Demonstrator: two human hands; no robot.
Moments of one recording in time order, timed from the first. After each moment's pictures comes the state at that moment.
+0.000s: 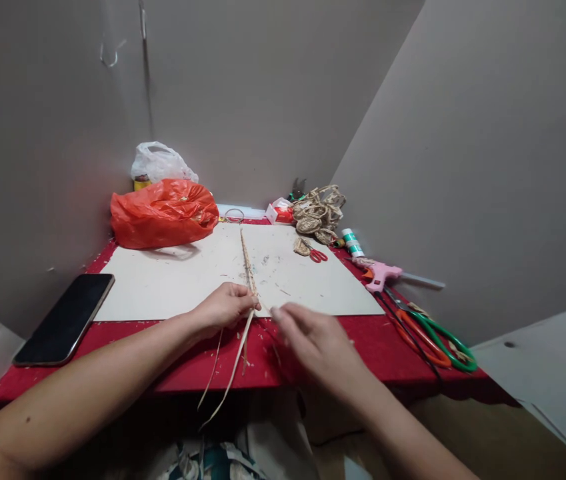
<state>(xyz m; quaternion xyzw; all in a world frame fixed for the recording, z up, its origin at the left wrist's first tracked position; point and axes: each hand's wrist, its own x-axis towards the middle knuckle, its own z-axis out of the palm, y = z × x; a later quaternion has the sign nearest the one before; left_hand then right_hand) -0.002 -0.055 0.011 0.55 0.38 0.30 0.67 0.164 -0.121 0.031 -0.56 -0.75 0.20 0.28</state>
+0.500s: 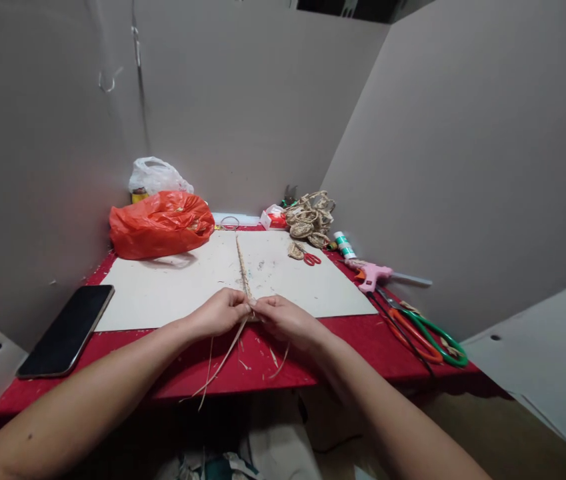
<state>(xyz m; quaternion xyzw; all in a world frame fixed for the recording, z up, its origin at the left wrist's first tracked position) -0.010 -0.050 0.016 0.73 0.39 0.27 0.50 0.158 -0.061 0.006 -0.47 -0.55 0.63 0.29</state>
